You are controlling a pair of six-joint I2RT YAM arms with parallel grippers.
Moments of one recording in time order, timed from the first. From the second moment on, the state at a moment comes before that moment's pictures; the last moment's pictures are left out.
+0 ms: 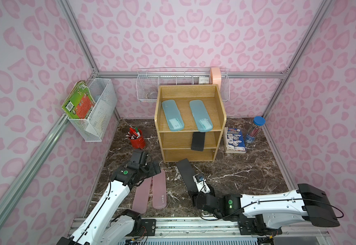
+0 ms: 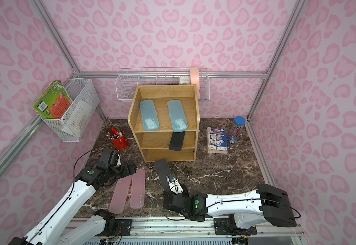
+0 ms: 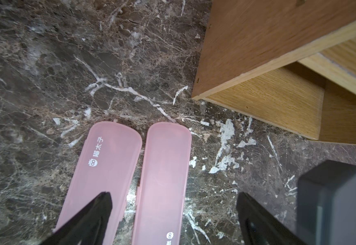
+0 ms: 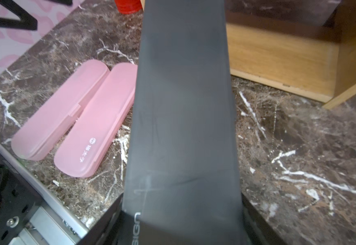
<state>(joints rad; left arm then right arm) -0.30 0.94 0.81 -0.86 -0.04 -0.66 1.49 1.30 0.71 -0.19 0.64 0.74</state>
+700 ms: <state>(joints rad) -0.30 0.95 0.78 -0.85 -0.02 -0.65 1.18 1.71 1.27 -0.11 0.59 0.61</state>
